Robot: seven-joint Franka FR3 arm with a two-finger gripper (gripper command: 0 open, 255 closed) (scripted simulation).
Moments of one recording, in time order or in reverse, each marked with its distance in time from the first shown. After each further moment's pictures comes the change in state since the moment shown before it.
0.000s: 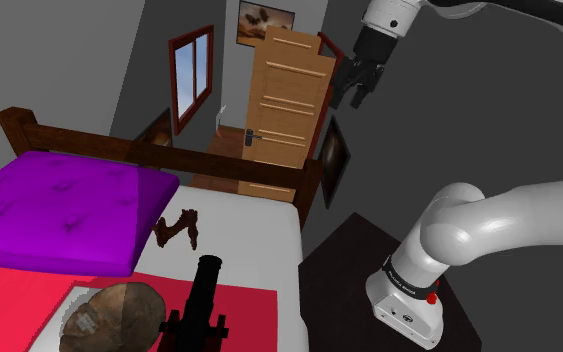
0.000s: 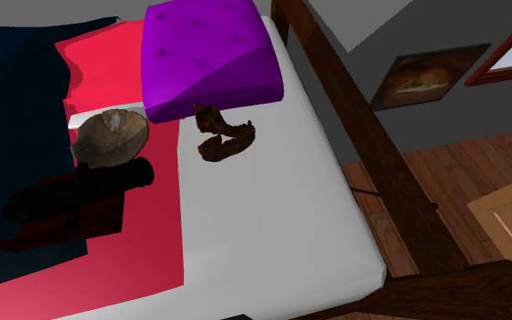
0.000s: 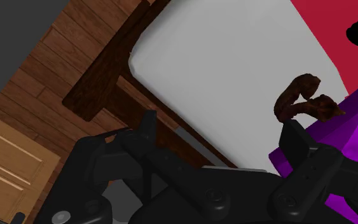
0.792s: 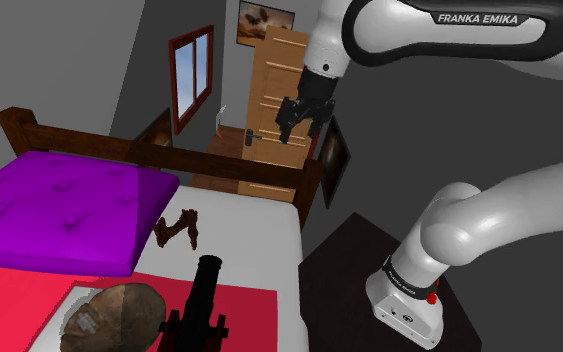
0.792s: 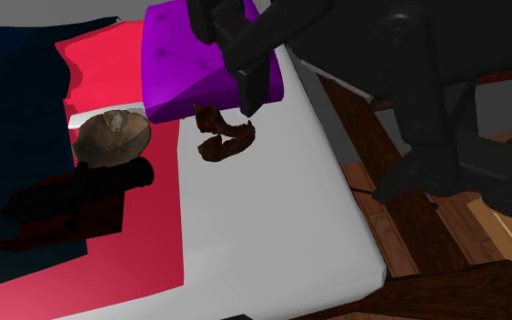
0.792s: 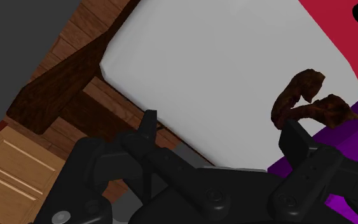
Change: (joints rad) arm 0.011 0.178 0.208 -0.084 0.042 0.249 0.210
